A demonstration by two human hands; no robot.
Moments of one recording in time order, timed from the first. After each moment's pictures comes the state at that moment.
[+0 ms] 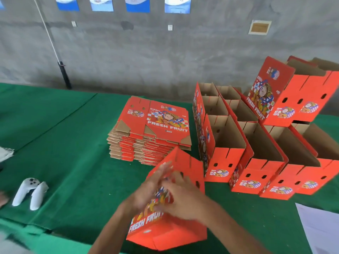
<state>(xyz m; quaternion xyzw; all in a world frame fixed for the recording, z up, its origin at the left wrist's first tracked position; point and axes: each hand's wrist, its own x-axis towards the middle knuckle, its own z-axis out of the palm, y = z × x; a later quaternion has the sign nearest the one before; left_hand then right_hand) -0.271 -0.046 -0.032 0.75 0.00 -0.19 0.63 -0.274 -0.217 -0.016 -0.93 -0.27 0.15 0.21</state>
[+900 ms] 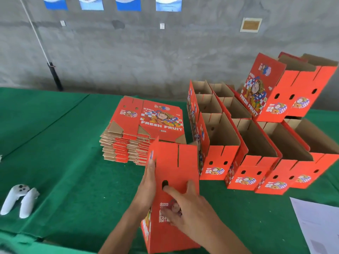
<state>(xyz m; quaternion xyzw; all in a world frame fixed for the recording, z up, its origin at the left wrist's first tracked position) -0.259 -0.071 -0.049 0.70 0.08 -0.07 0.70 -0.321 -0.241 -0.022 -0.96 -0.18 0.06 0.21</state>
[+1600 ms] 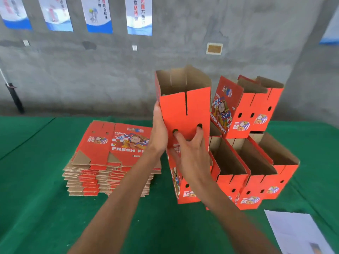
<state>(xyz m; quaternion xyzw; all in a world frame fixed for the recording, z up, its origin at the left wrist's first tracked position) -0.104 -0.188 0.113 0.61 -0.13 0.05 0.78 -0.181 -0.291 0.080 -0.94 -0.02 -0.30 0.15</state>
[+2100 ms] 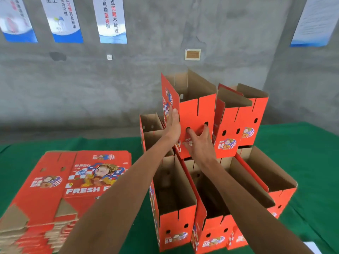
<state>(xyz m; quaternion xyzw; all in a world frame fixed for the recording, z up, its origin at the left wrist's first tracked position) 0.088 -0.355 0.133 0.73 -0.15 -0.05 0.66 0.033 -0.467 0.074 -0.95 0.04 -0.28 0.15</state>
